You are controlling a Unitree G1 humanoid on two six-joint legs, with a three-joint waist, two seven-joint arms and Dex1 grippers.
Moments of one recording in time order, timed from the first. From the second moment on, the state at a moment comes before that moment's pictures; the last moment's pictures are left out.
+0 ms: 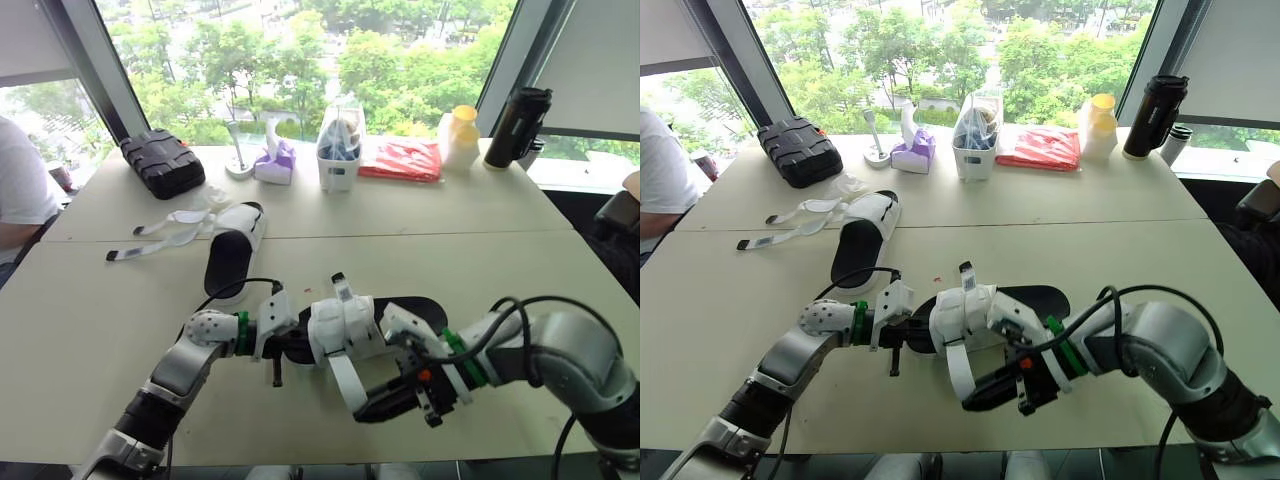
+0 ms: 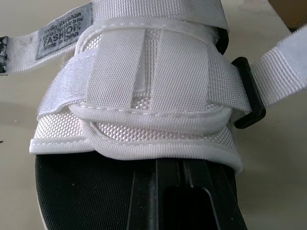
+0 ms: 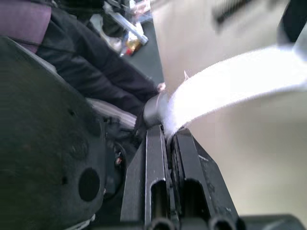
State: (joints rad) left arm -0.34 0.47 -0.32 0.07 -0.21 0.15 -1.13; right arm -0.54 -0.84 0.19 -0.58 0.96 1.33 0.98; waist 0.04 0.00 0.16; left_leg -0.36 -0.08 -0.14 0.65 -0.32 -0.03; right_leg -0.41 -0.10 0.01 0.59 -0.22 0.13
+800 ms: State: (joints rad) left arm -0.38 0.47 -0.36 0.14 -0.18 0.06 -1.13; right arm -0.80 -0.62 0.38 -0.03 0.62 1.04 1.03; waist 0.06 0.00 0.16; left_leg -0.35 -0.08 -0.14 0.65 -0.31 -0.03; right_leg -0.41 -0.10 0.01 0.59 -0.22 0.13
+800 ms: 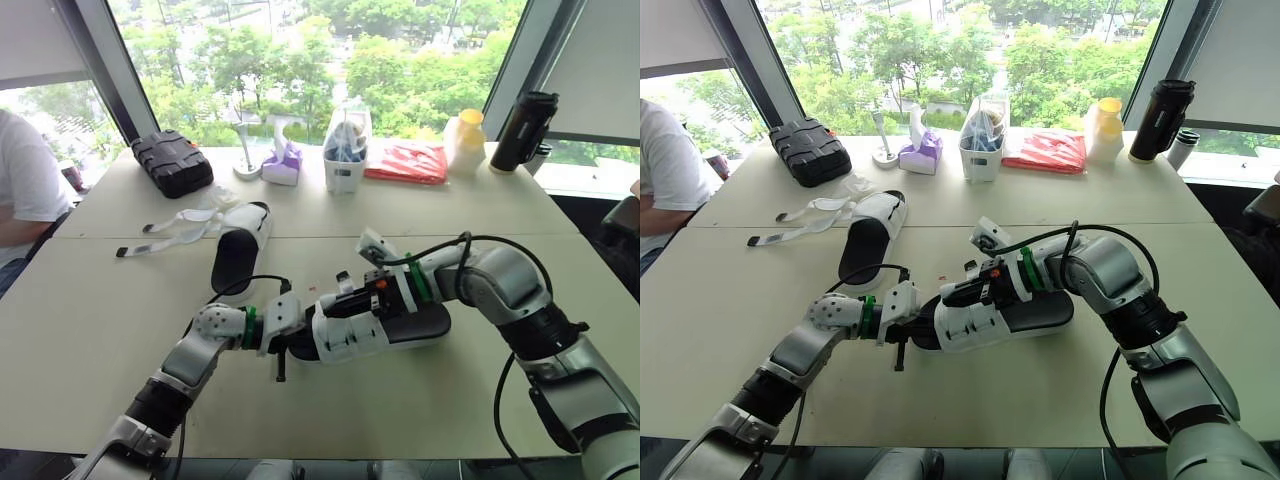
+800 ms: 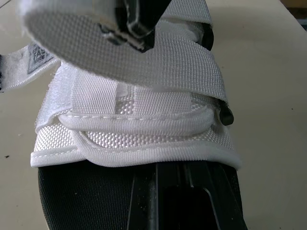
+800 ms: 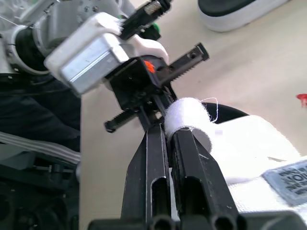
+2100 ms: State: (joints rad) left arm -0.38 0.48 -0.35 0.14 -0.18 0.06 -1.12; right arm -0.97 -0.46 0.40 0.34 0.29 0.96 1.14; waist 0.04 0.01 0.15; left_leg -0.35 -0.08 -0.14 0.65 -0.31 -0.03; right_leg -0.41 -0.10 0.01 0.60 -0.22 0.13
